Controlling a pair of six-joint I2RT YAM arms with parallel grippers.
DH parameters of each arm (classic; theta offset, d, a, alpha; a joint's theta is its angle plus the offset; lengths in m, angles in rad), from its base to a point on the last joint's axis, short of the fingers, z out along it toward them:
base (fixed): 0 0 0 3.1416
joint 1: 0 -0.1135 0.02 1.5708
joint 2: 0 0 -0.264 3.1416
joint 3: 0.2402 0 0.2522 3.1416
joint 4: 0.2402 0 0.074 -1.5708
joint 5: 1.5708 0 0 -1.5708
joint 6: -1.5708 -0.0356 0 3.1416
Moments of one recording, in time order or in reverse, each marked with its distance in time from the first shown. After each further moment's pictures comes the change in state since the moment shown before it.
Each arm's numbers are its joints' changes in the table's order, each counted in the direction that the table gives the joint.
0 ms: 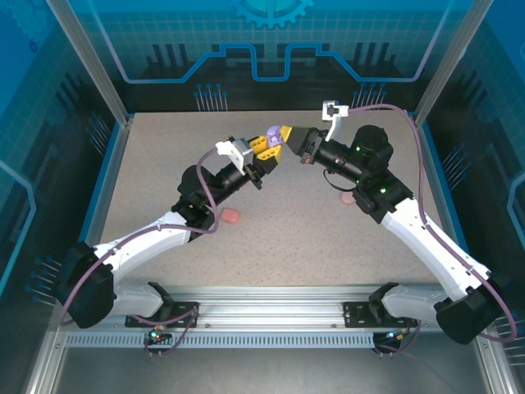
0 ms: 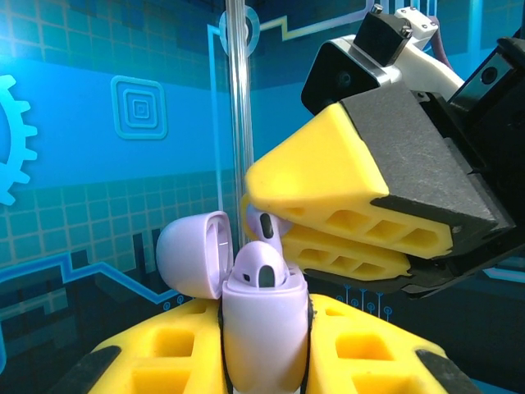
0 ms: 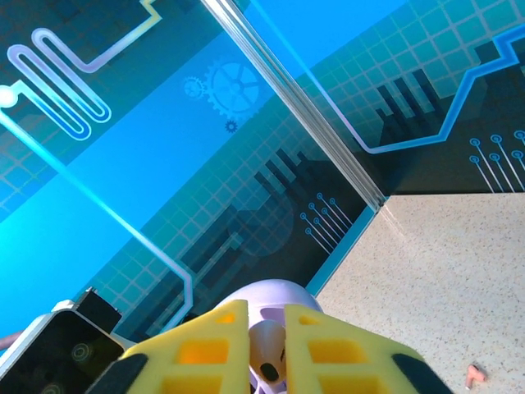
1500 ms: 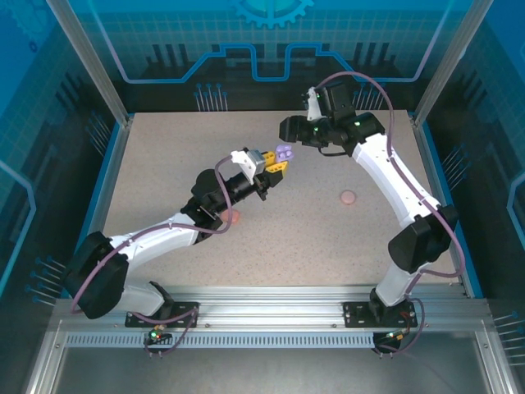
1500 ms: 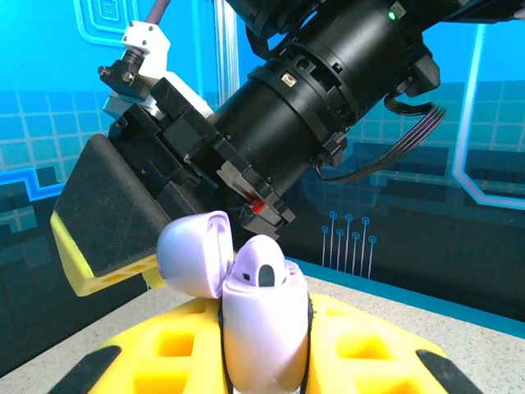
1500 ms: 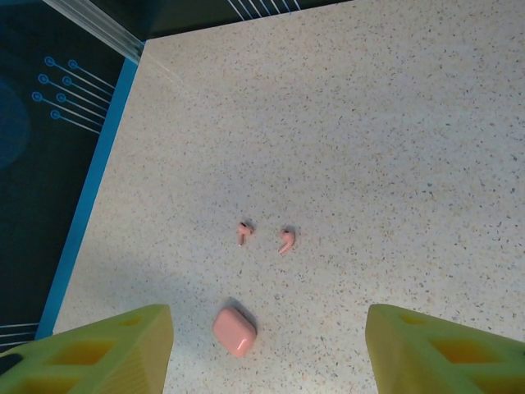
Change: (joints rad) left arm 0.008 0.076 -0.072 0.016 0.031 -0.006; right arm 0.112 0.529 0.641 0.890 0.129 0.250
